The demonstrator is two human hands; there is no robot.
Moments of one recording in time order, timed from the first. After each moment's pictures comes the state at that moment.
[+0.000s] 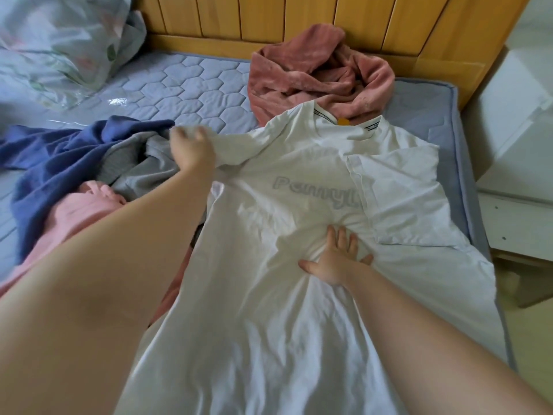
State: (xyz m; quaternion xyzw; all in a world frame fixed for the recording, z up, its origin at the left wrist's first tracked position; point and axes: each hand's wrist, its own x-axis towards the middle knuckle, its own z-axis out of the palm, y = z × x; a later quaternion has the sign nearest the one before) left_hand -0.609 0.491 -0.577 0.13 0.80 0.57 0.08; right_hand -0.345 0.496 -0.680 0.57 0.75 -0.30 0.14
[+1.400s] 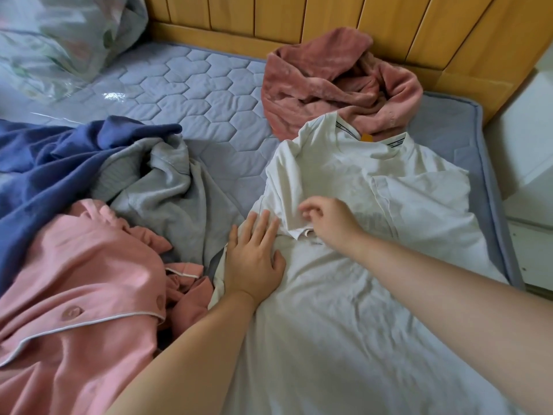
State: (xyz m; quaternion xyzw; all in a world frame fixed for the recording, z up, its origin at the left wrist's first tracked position) left_hand -0.545 0.432 -0.709 0.57 0.79 0.21 -0.06; right_hand -0.431 0.562 -0.643 0.40 0.83 -0.34 -0.18
